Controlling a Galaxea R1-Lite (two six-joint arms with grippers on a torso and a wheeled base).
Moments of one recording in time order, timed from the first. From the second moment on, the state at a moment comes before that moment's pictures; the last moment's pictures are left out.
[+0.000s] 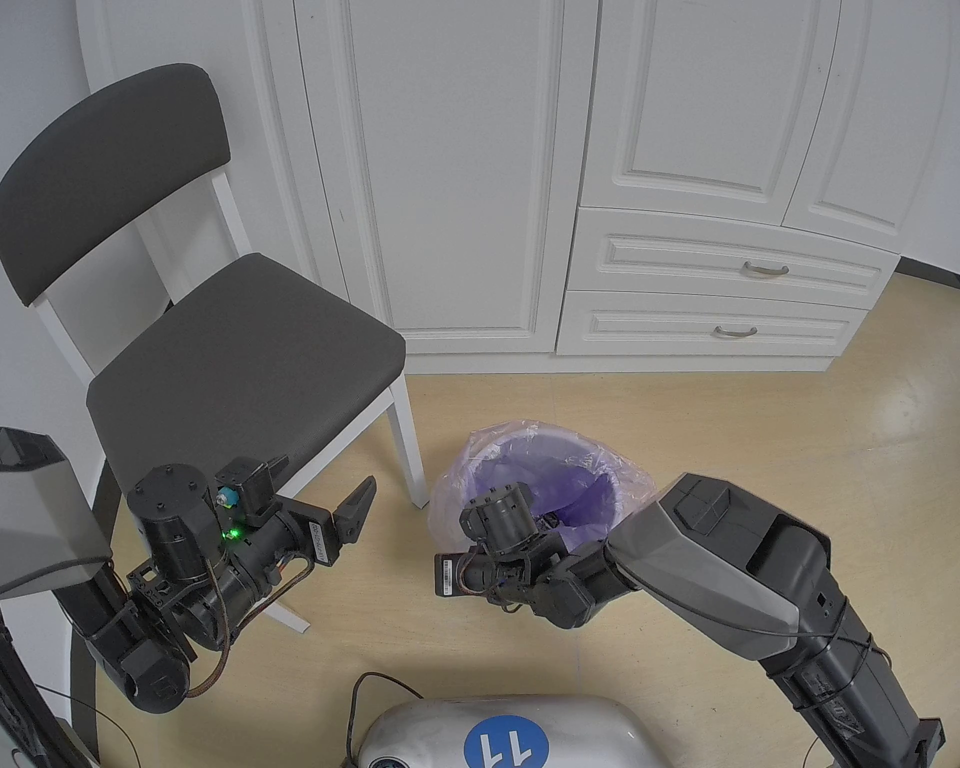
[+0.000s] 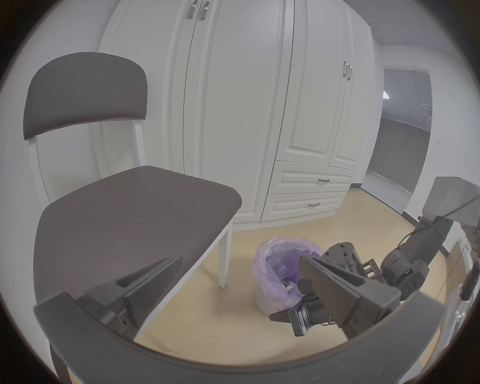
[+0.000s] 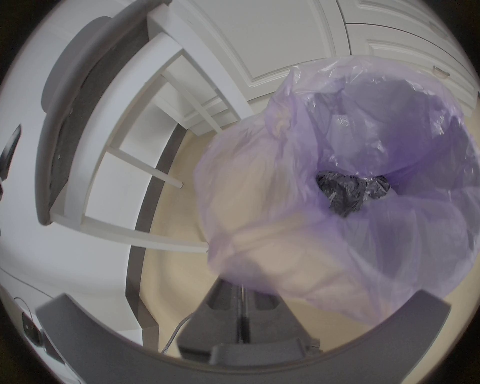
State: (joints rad) left arm -0.46 1.94 -0.30 -1.53 0.14 -0.03; right arm 0.73 2.69 -1.63 -0.44 0.02 0.48
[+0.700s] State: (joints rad) left arm -0.45 1.93 -0.32 -1.53 0.14 -0.03; right arm 0.75 2.83 -2.00 -0.10 0.04 0.43
